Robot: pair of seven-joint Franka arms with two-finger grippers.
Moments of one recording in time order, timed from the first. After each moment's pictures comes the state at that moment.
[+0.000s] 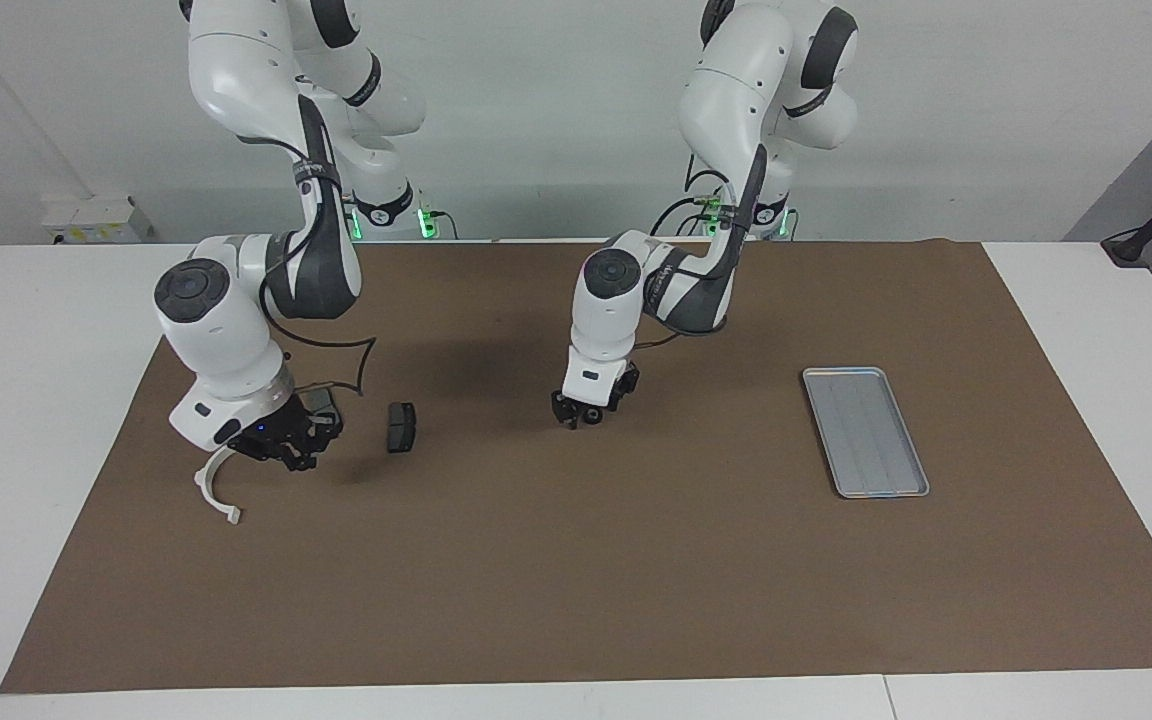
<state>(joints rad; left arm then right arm) -0.67 0.51 -0.02 -1.74 -0.03 2.28 -1.07 -0.06 0.36 0.07 -1.75 -0.07 2.16 -0.12</state>
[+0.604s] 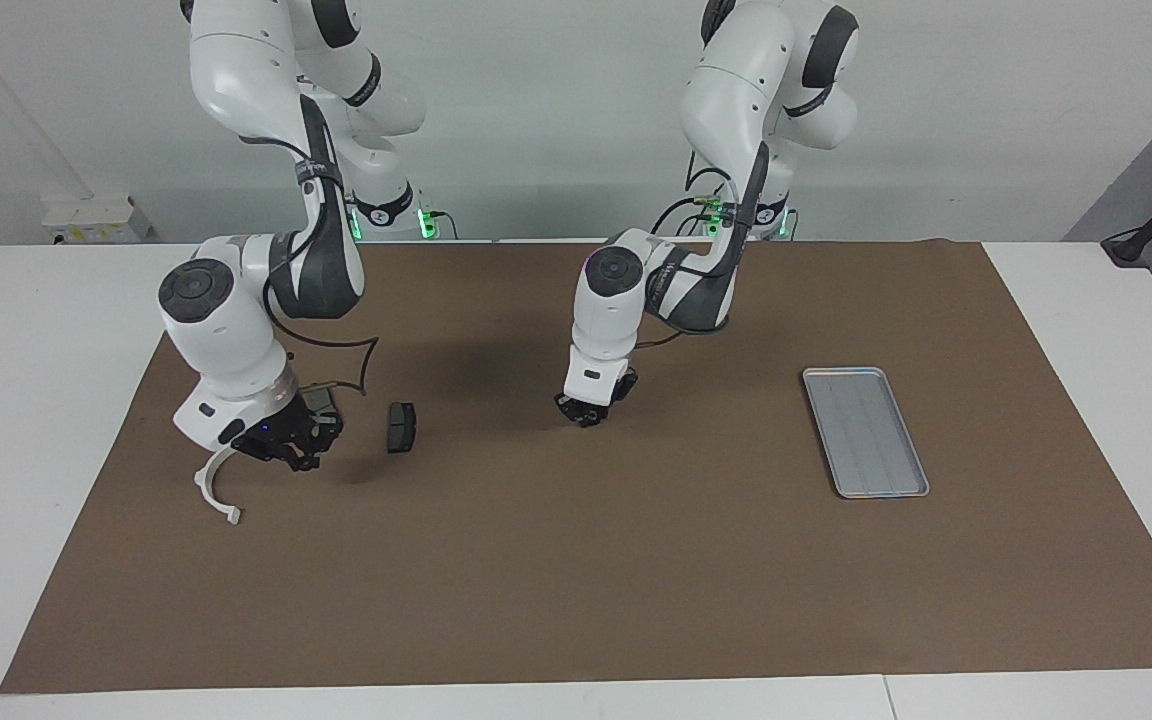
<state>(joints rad) -0.67 0.50 -0.01 -1.73 -0.03 2.26 -1.07 -0.05 0.36 0.07 -1.75 -0.07 2.16 -0.12</state>
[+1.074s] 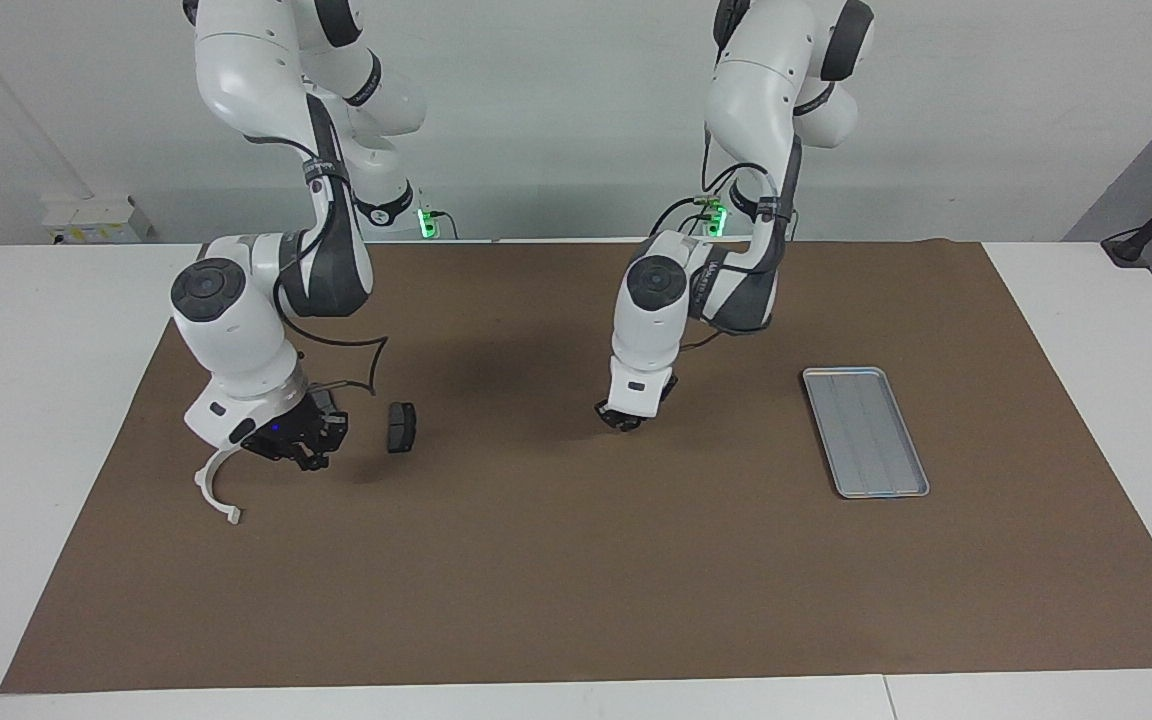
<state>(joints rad) -0.52 0.38 0.02 -1.75 -0.03 2.05 -0.89 -0.02 0.36 0.09 -1.75 -0.07 2.16 0.00</state>
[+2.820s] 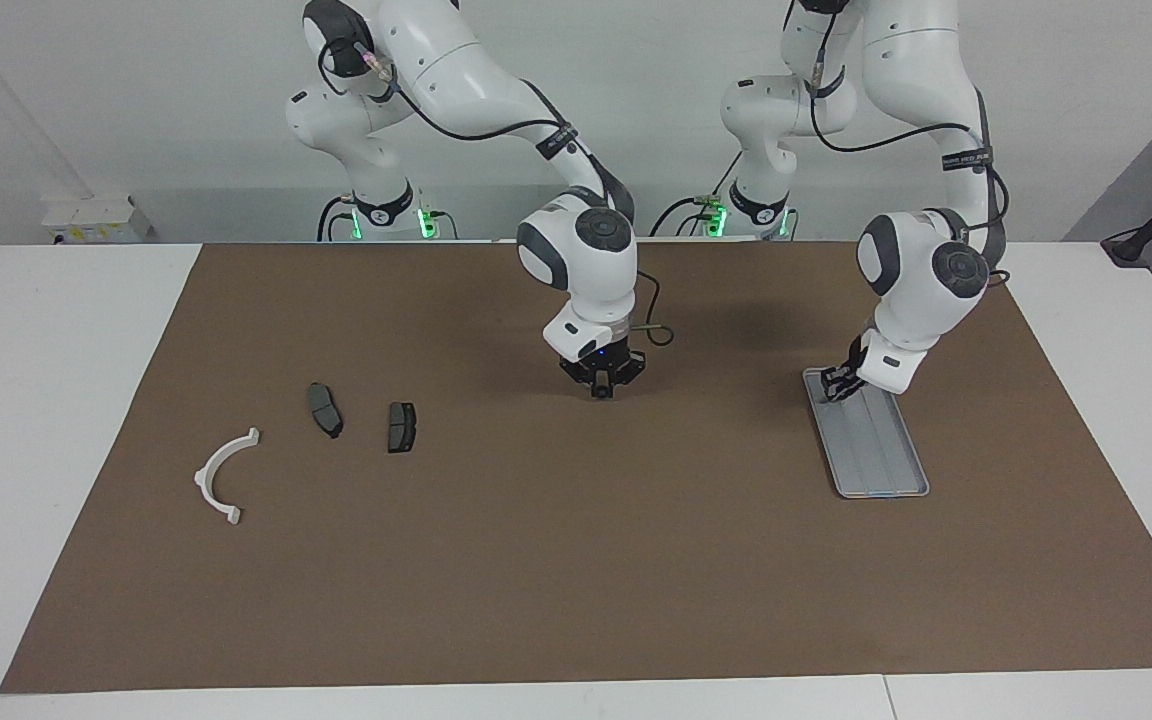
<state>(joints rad) -0.05 0.16 0.03 -2.18 -0.03 2.25 -0.21 0.60 0.47 0.09 -1.77 -0.07 2.30 0.84</state>
